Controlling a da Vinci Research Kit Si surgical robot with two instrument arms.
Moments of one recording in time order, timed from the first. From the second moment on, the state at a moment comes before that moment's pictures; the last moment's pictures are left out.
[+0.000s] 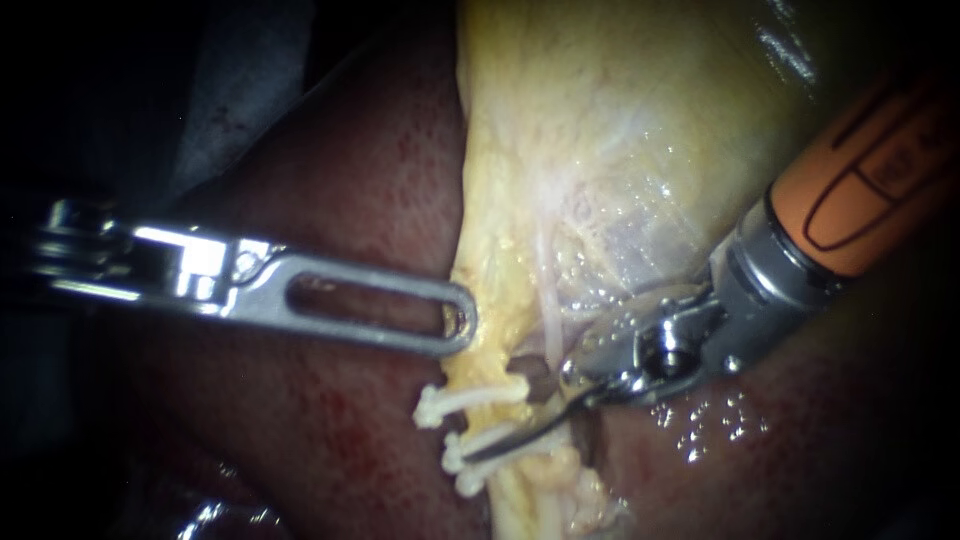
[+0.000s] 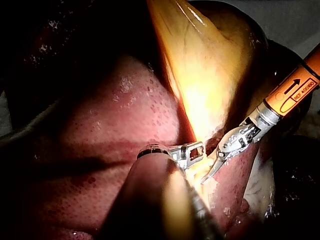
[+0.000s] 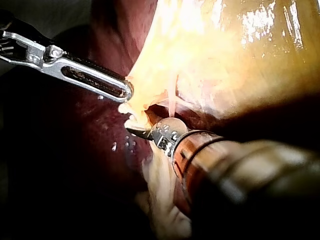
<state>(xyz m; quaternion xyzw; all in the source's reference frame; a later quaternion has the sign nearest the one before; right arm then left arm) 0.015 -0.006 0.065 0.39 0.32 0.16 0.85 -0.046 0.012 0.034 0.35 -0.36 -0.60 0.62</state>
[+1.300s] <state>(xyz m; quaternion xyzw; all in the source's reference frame) 0.015 -0.005 0.065 0.38 0.34 0.15 0.85 -0.046 0.012 0.034 0.35 -0.36 -0.60 0.62</state>
